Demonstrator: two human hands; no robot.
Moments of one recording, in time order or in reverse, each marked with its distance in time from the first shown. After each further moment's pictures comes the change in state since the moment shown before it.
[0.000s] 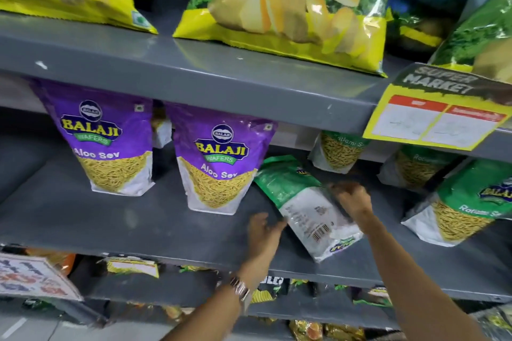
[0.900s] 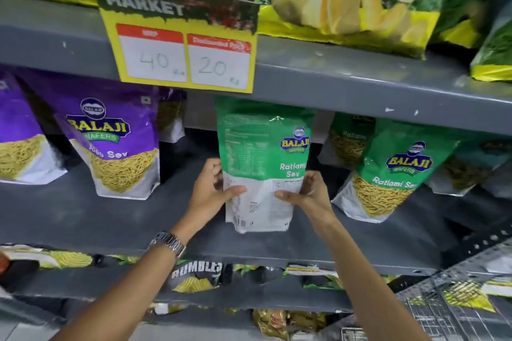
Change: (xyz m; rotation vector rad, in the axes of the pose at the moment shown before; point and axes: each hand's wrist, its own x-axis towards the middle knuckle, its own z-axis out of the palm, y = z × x) left_hand 0.001 0.007 0.083 0.305 -0.233 0.593; right_hand 0.015 0.104 -0.063 0.715 -0.254 -0.212
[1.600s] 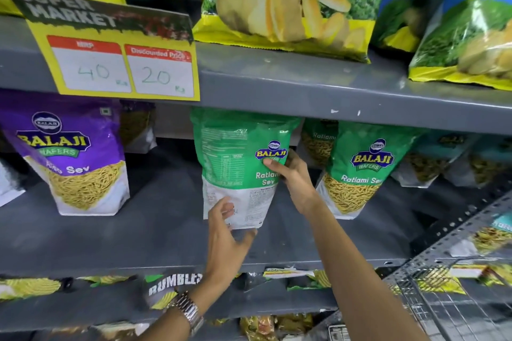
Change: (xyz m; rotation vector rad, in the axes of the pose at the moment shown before) left_hand -0.067 -0.017 0.091 0.089 0.160 0.065; right_hand 0.021 -0.044 -0.014 0.243 -0.101 -0.095
